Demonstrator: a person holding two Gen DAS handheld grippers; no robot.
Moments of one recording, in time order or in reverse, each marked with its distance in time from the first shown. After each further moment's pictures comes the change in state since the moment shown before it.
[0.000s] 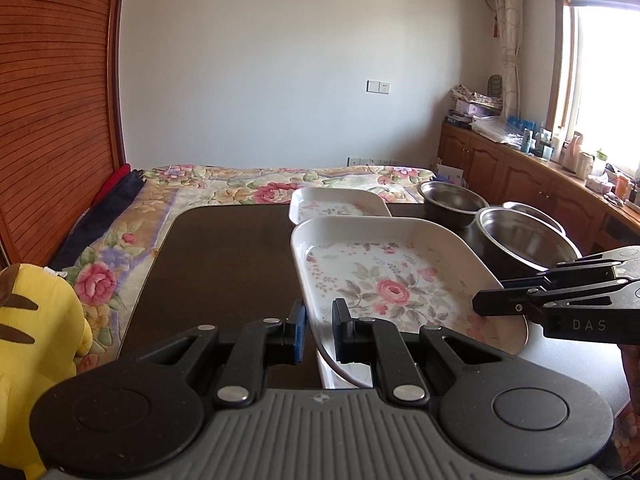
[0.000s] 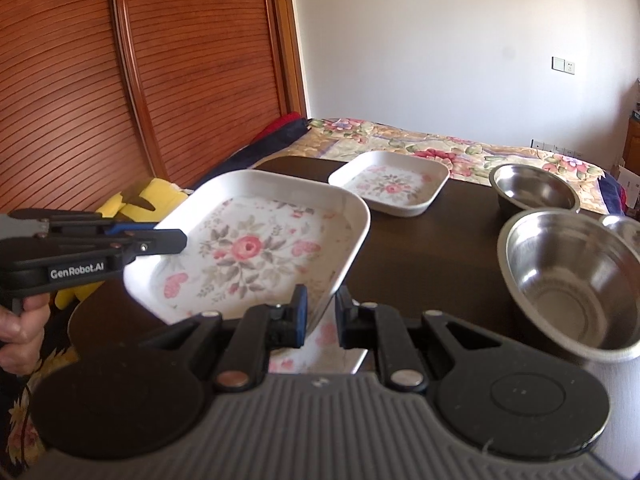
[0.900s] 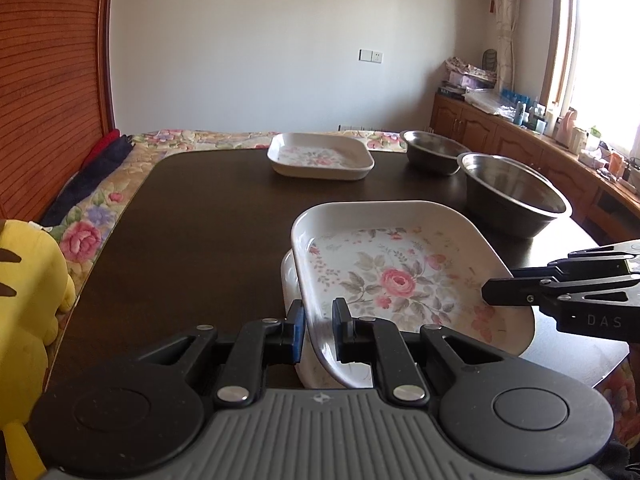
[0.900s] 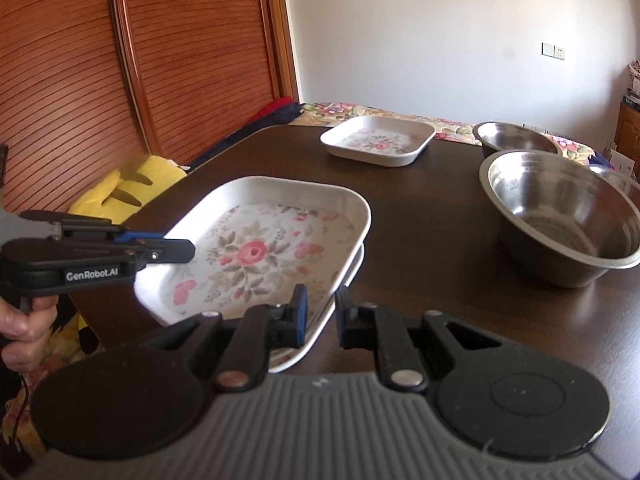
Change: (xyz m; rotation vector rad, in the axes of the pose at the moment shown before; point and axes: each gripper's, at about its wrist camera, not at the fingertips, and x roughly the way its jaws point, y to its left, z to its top) left arm 0.011 -0.016 -0.043 -0.008 0.088 -0.025; right arm -0.015 0.000 -0.025 0.011 0.033 -0.017
